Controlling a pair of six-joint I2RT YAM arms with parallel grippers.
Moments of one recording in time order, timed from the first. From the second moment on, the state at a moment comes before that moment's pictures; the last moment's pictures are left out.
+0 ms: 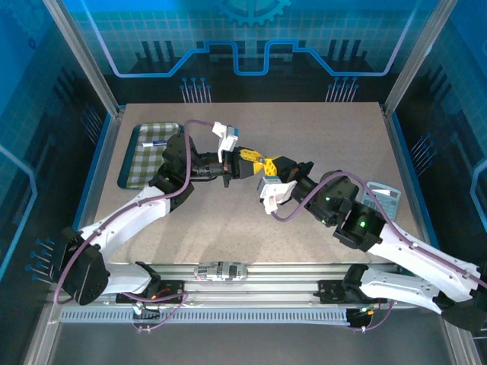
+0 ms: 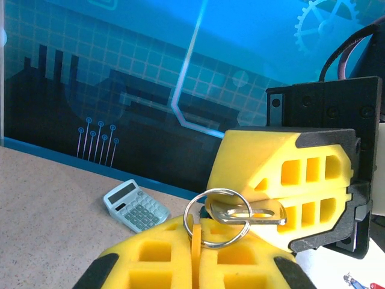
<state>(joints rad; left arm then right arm) -0.54 1.30 0.98 0.47 0.92 -0.41 0.96 0.93 0.94 -0.06 0.26 -1.15</state>
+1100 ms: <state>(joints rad) -0.52 1.29 0.98 0.44 0.95 -0.44 0.95 1.02 1.03 -0.13 0.25 -1.19</state>
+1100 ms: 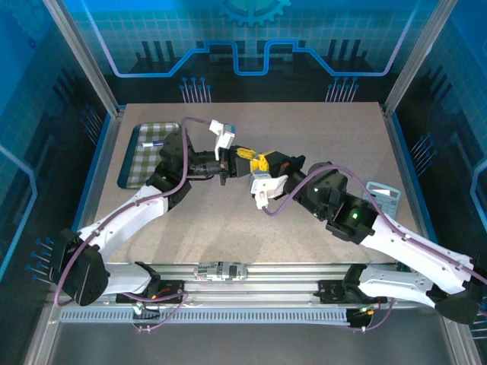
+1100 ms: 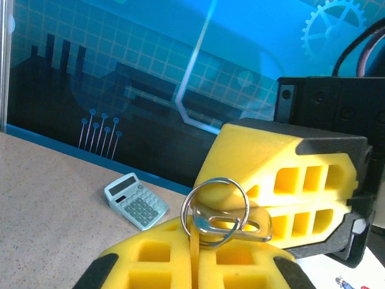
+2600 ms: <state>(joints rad) -0.51 1.38 1.01 0.75 1.12 -0.67 0.93 0.98 1.10 -0.20 0.13 -0.98</state>
